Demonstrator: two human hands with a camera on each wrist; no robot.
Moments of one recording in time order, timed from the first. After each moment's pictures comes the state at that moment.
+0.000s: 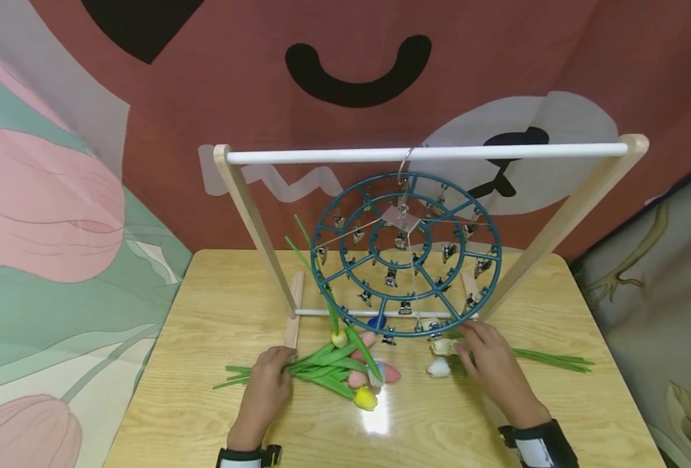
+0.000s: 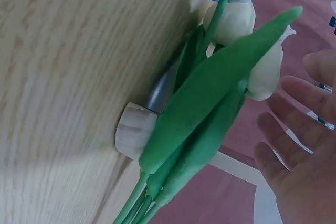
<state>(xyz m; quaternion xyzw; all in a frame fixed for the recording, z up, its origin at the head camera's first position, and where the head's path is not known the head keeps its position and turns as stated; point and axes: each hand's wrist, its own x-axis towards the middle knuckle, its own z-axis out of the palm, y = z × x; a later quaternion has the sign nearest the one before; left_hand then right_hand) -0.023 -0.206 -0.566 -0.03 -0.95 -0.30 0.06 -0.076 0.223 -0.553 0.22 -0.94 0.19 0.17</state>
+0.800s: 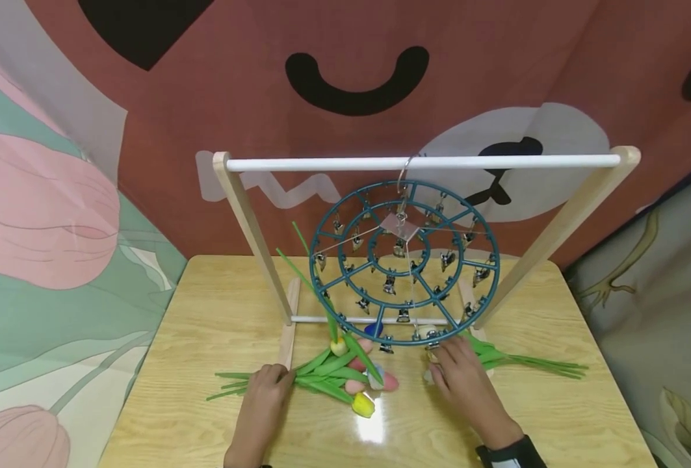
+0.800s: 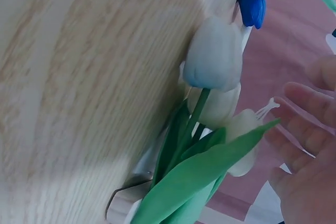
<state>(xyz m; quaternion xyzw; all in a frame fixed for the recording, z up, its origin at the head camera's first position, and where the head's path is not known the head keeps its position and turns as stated) -0.009 -0.204 -0.581 -0.14 -0.96 -0.12 0.19 -0.069 0.186 -0.569 0.27 -0.92 0.18 0.20</state>
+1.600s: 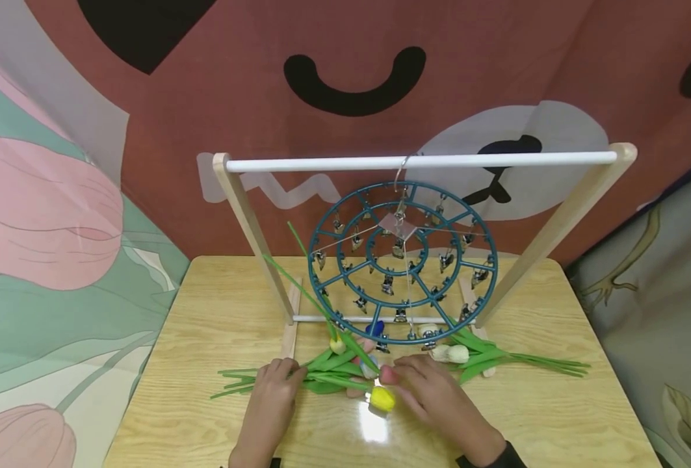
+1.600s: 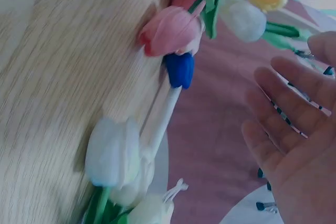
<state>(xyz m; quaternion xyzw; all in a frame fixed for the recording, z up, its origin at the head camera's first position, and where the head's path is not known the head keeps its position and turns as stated) -0.007 -0.171 -0.538 -0.15 -0.96 -0.12 0.21 -0.047 0.147 -0.540 0.38 -0.88 0.24 0.17</state>
